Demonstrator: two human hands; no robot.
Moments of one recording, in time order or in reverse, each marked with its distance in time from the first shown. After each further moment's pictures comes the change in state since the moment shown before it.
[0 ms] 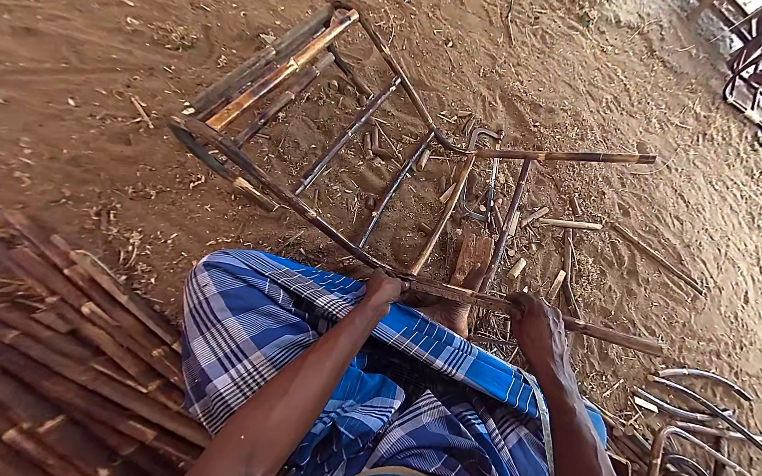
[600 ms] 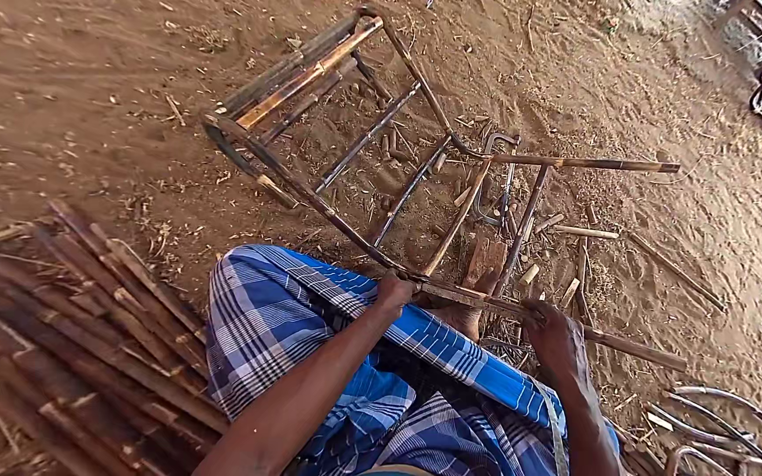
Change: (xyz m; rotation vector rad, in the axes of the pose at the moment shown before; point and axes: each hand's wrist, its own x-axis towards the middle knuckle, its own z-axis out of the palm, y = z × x) left_hand -0.010 -0.001 -0.004 -0.117 0.012 0.030; right_hand -0.007 0.004 -0.005 0.080 0.056 -0.113
